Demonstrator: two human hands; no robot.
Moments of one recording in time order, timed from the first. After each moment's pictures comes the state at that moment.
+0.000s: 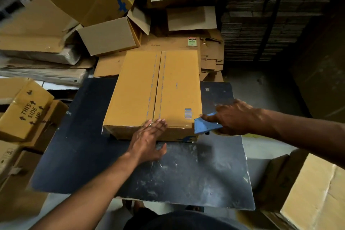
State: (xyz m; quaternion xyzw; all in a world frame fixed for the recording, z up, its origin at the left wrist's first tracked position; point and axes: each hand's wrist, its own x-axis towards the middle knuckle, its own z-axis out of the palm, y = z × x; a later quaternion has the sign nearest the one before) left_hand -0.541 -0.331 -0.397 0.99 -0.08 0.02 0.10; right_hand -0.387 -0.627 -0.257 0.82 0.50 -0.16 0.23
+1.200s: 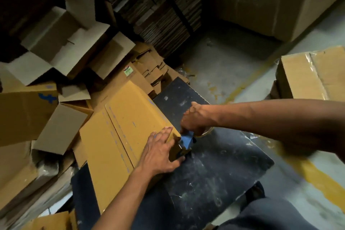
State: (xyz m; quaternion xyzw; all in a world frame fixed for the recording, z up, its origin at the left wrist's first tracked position) left_hand -0.425 -0.435 -0.327 0.91 -0.35 -0.16 -0.15; right_hand -0.389 -0.667 -0.301 0.90 0.37 -0.24 0.06
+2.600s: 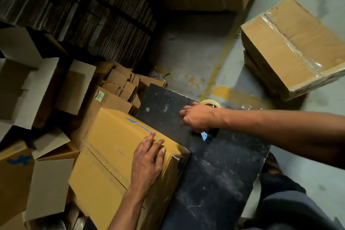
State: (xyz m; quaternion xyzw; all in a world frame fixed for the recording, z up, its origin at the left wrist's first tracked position) left_hand -0.368 -0.412 -0.356 0.91 -0.39 -0.08 0.04; right_hand -0.400 -0.701 -0.419 0.97 0.20 -0.09 -0.15
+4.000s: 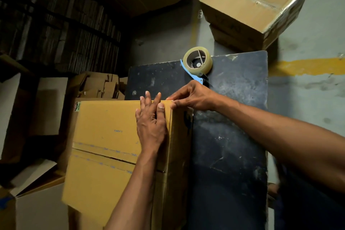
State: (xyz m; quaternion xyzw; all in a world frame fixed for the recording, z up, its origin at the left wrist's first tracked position) left_hand -0.362 -0.388 -0.395 0.88 -0.41 -0.12 0.21; right_hand -0.478 -0.552 -0.457 0.63 -0.18 0.11 -0.75
